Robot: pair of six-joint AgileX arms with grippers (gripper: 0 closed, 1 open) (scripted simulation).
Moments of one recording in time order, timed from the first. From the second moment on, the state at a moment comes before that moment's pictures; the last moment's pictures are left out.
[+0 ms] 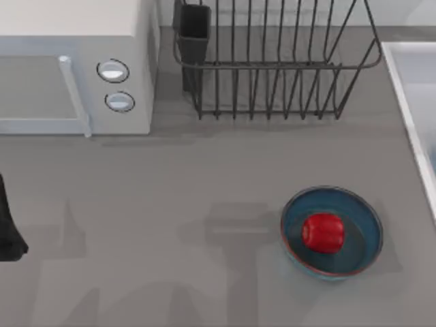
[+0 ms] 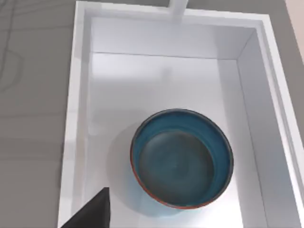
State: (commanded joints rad) left arm 0.00 0.00 0.00 0.00 0.00 0.00; right arm -0.19 1.21 1.12 -0.60 -0.01 -0.18
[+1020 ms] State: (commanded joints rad) left arm 0.00 0.00 0.00 0.00 0.00 0.00; right arm -0.38 2.55 2.32 -1.24 -0.03 -0.36
